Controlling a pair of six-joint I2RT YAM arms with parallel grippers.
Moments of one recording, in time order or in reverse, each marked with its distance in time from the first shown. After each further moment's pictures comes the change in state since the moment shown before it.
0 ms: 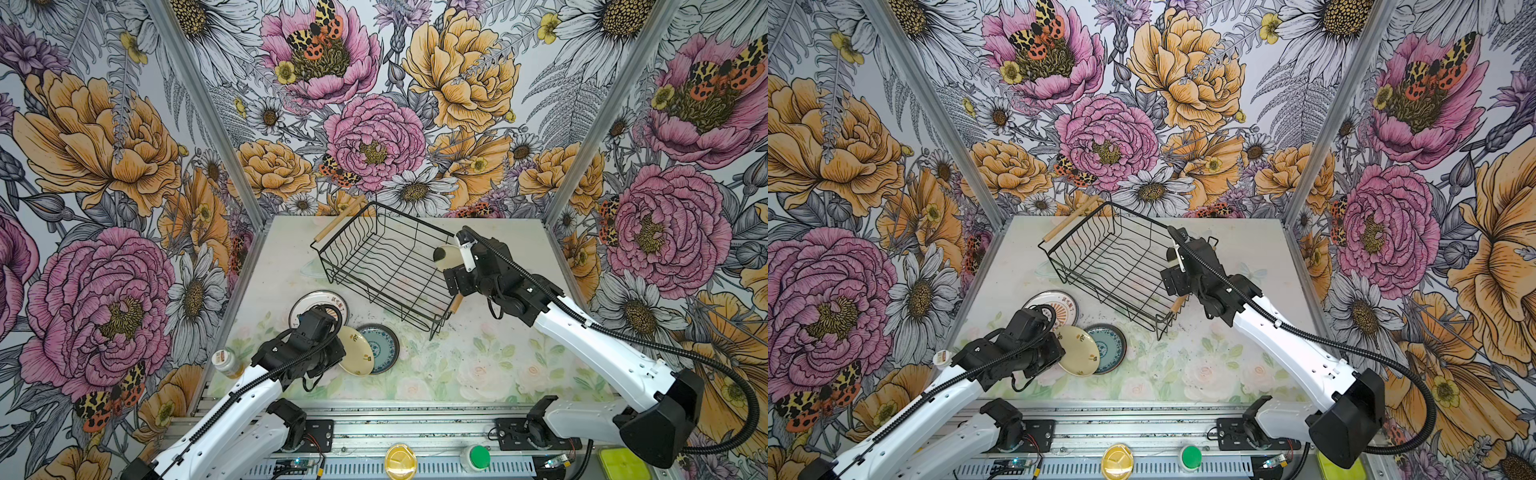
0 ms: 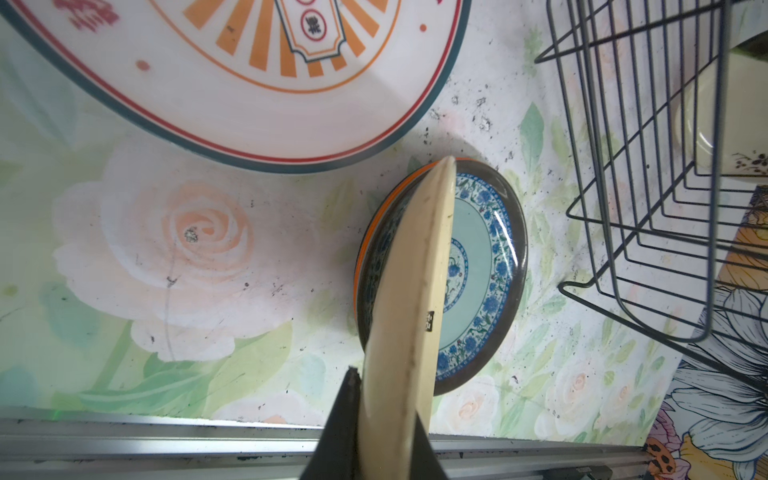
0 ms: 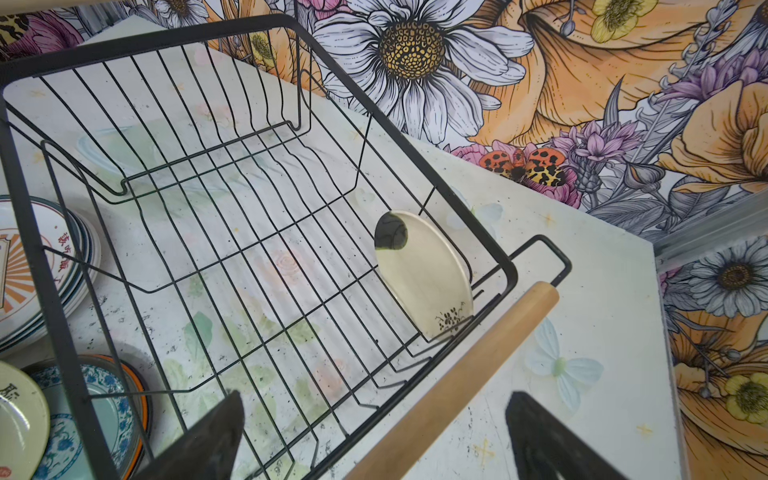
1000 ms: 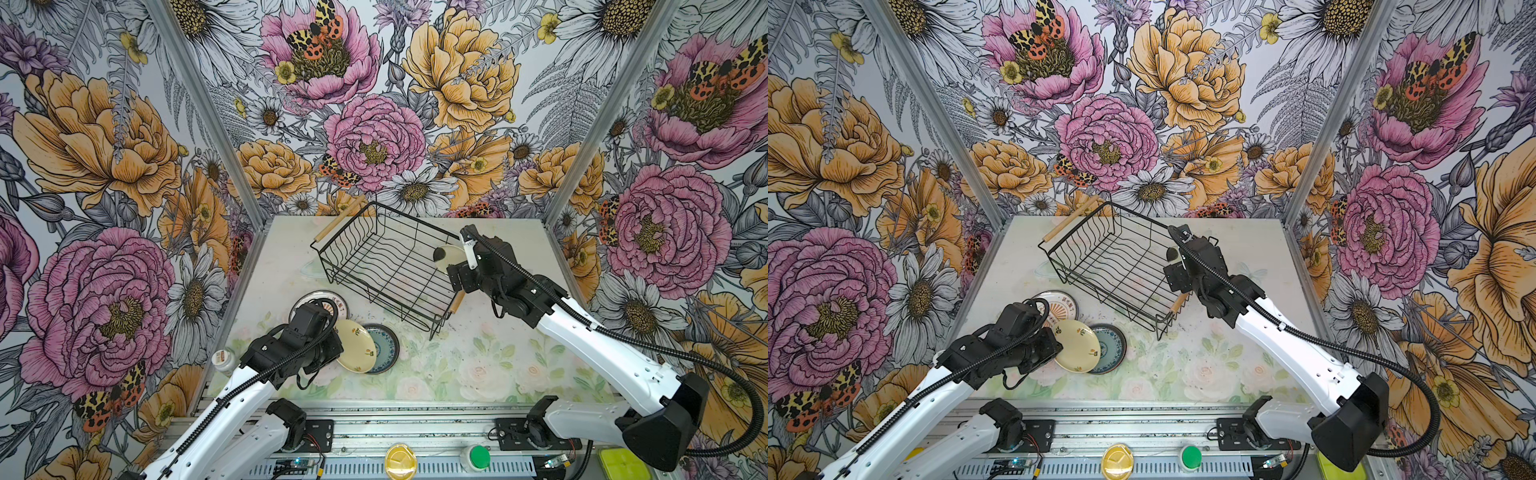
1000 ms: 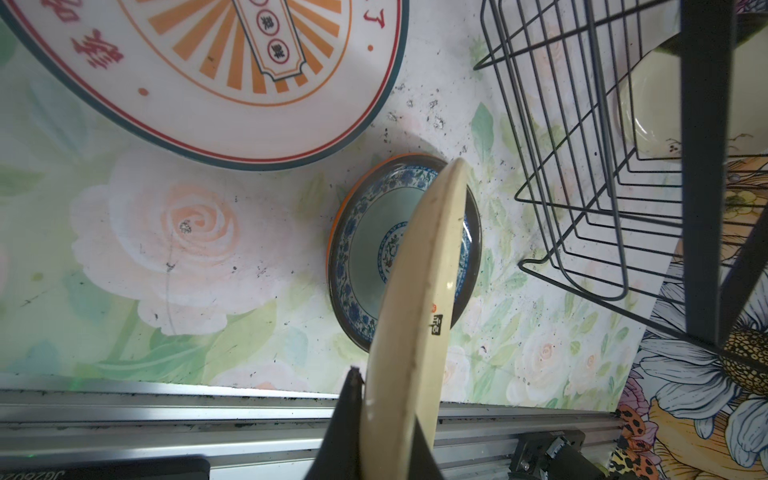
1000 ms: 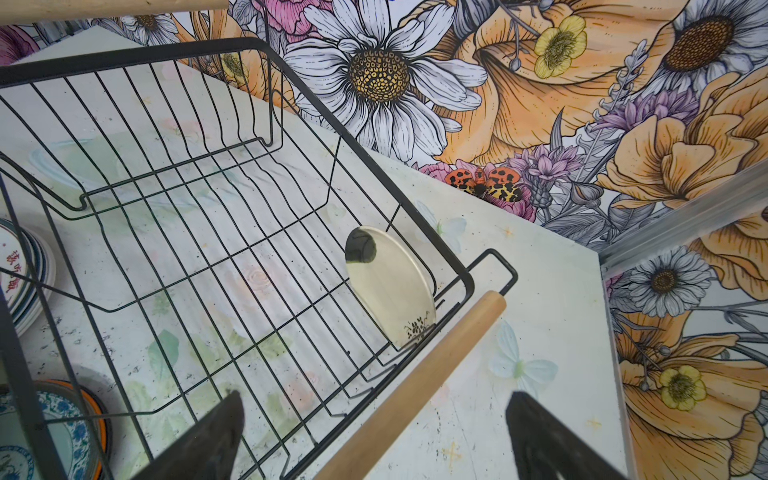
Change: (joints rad) left arm 0.005 -0.019 0.127 -0.115 0.023 0.041; right arm 0.013 -0.019 0.014 0.008 0.095 -0.029
